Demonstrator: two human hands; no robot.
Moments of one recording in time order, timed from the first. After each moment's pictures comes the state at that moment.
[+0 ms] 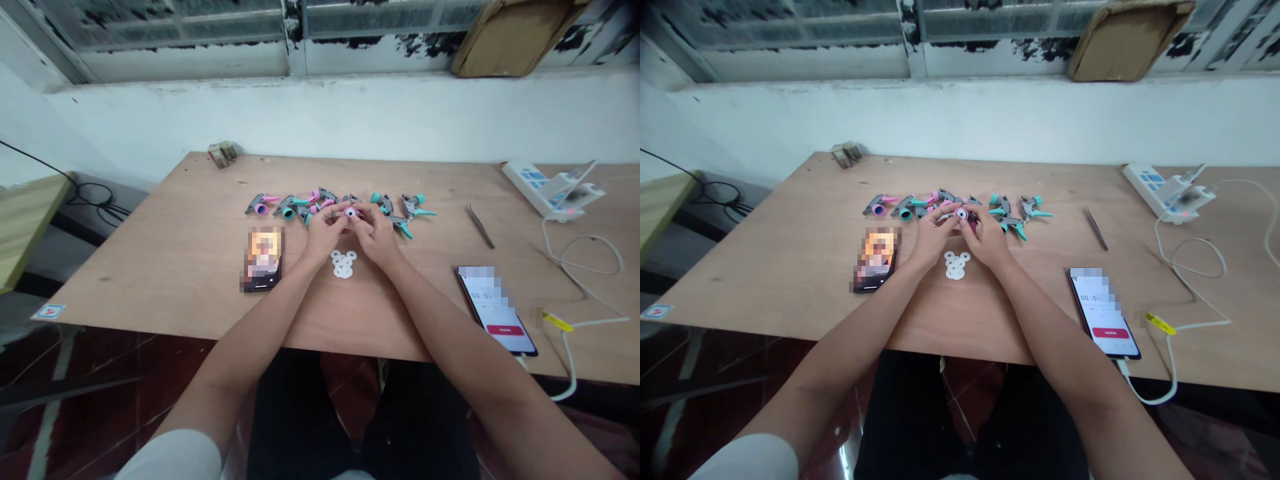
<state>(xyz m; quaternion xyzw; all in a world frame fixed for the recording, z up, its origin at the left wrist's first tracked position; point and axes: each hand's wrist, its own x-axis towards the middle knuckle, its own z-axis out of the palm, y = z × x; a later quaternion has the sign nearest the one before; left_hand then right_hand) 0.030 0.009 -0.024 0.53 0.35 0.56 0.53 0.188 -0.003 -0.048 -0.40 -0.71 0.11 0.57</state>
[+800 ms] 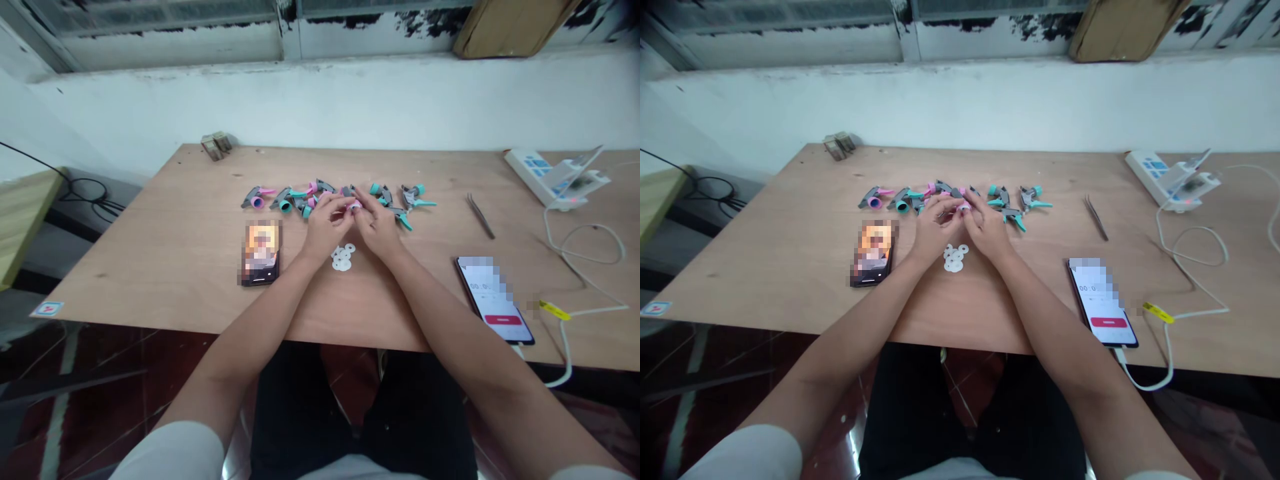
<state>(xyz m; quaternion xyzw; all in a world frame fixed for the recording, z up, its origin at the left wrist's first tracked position) 0.031 0.004 -0.025 0.71 0.37 0.55 0.25 0.194 -0.005 -0.042 -0.45 -0.71 0.10 0.53</state>
